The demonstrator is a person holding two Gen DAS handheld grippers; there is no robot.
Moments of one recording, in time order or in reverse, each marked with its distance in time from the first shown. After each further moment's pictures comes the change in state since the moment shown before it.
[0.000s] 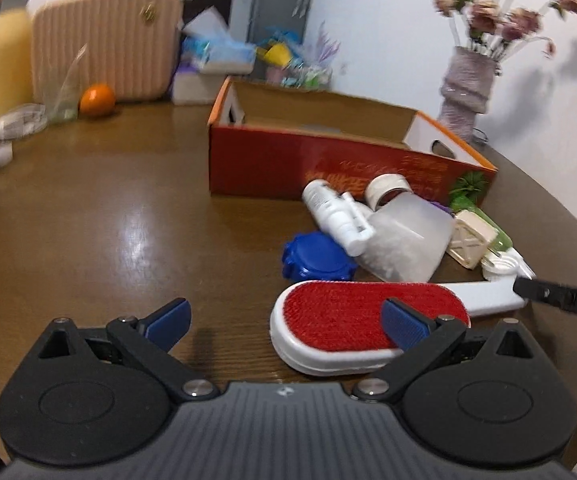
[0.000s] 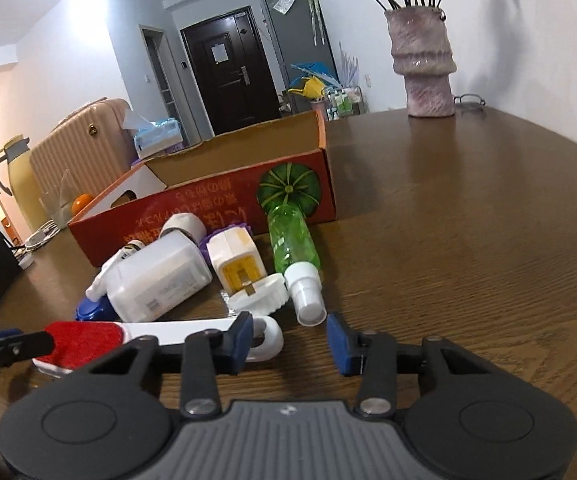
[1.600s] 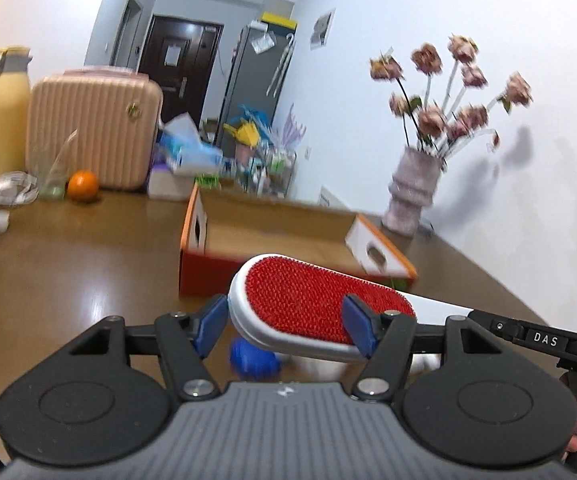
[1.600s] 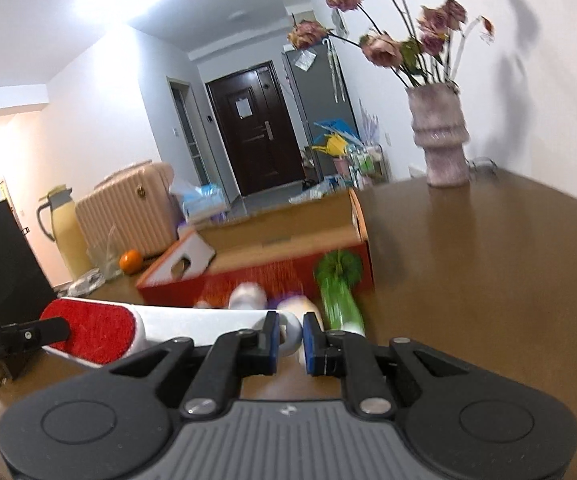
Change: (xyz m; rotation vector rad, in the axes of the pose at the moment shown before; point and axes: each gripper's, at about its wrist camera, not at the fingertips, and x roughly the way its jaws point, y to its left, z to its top) left arm -0.084 -0.020 0.040 -0.001 -0.276 -0.103; right arm -0.072 0.032 0.031 -0.021 -0.185 0.068
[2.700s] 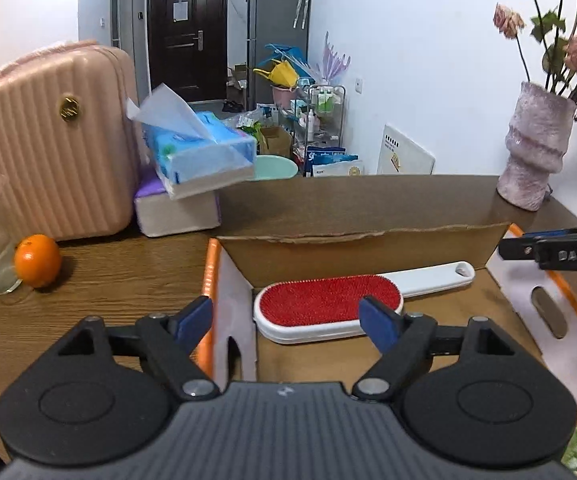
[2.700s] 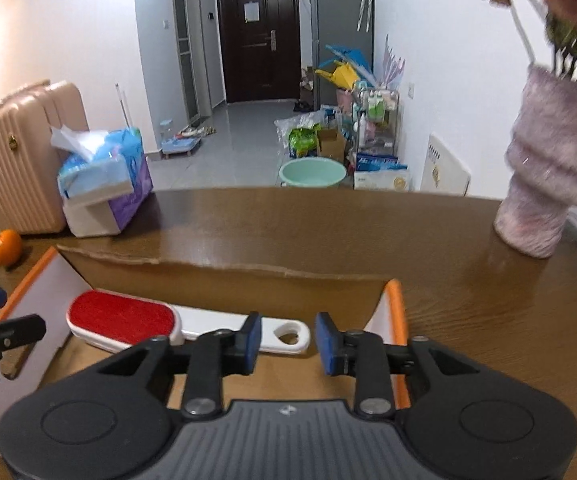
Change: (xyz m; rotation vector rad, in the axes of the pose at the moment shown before) left arm 0.271 0.050 0.110 0.150 0.235 0.186; right arm 0.328 -0.013 0.161 -0.213 0.291 -0.107
